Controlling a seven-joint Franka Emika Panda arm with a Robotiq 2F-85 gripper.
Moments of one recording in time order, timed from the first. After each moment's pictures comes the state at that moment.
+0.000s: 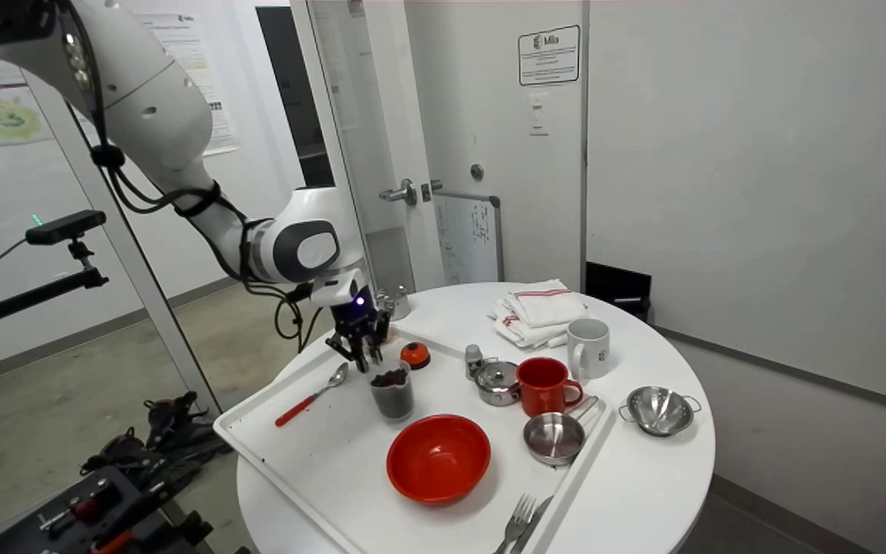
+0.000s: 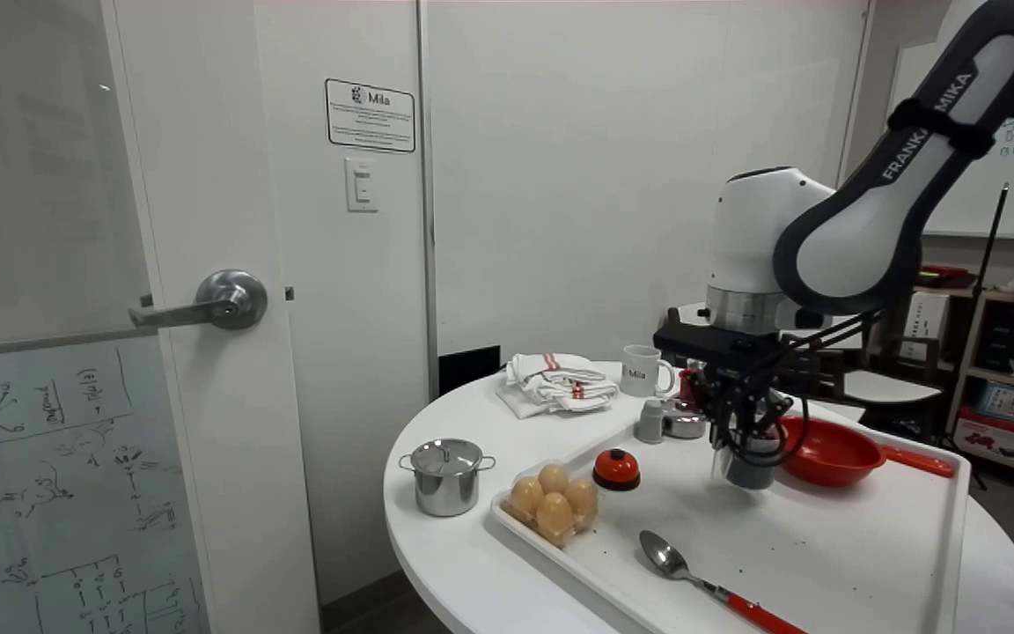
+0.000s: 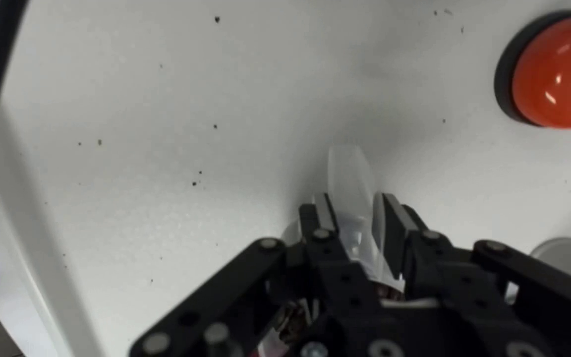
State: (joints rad) arm 0.16 0.51 -0.12 -2.18 -0.03 2.70 1.85
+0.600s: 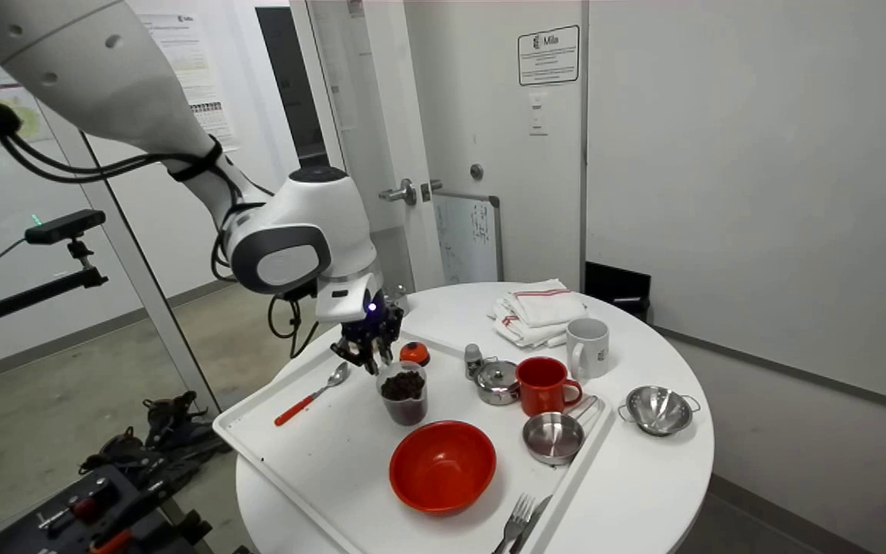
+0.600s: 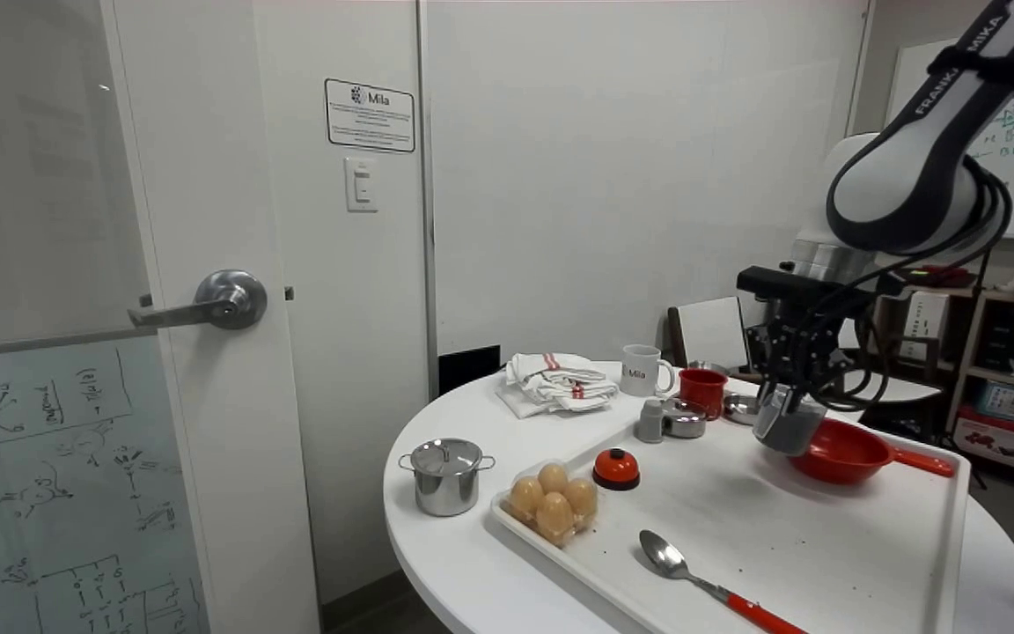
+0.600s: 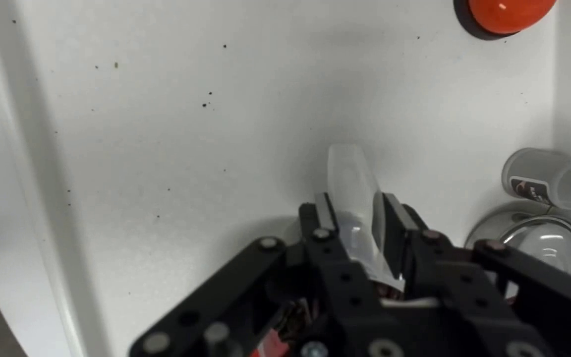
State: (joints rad) arm -0.16 0.30 0.04 -2.41 0.35 2.85 1.33
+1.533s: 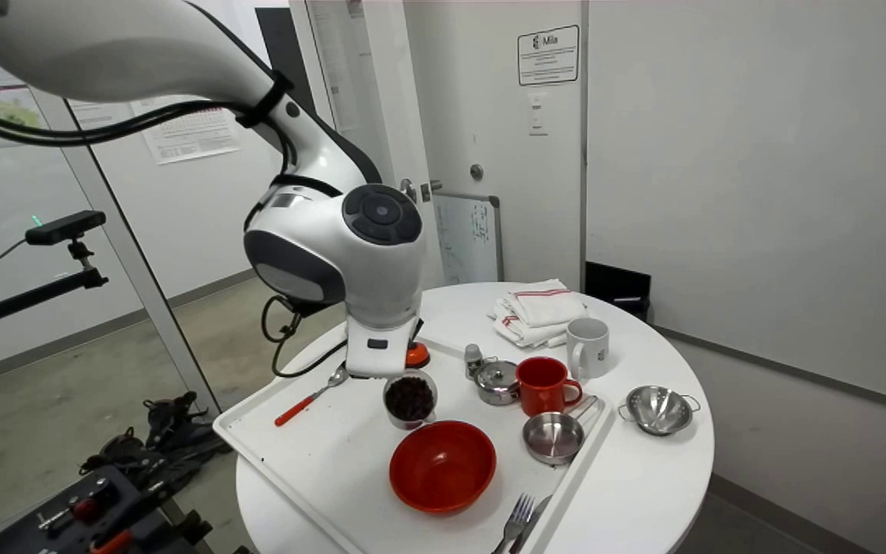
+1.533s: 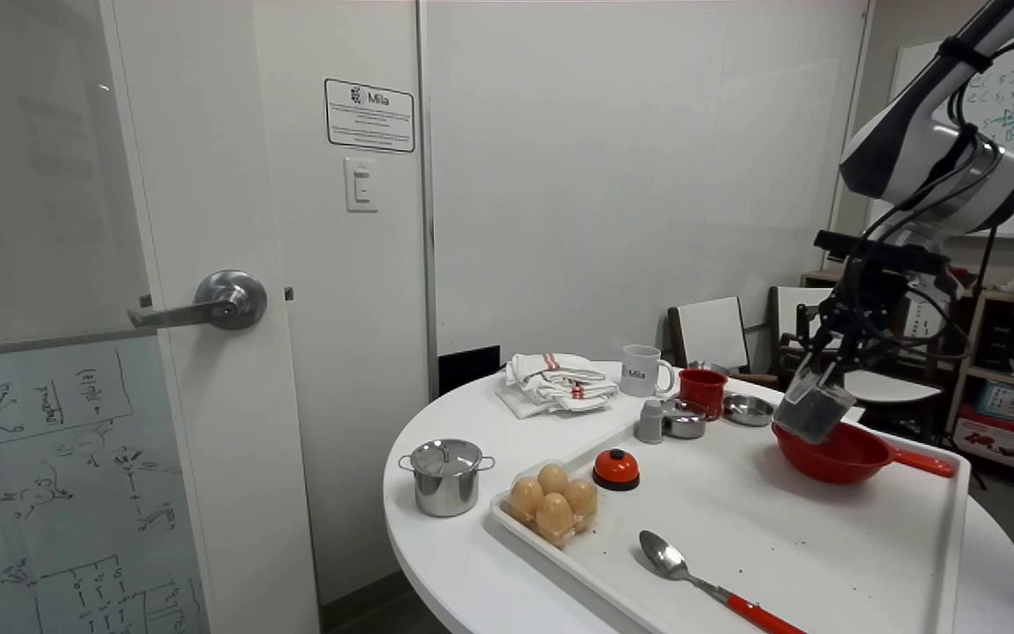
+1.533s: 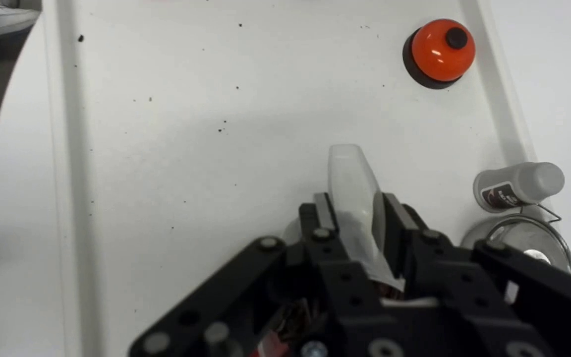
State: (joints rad) arm -0.42 0.23 0.01 -2.40 0.98 2.46 0.54
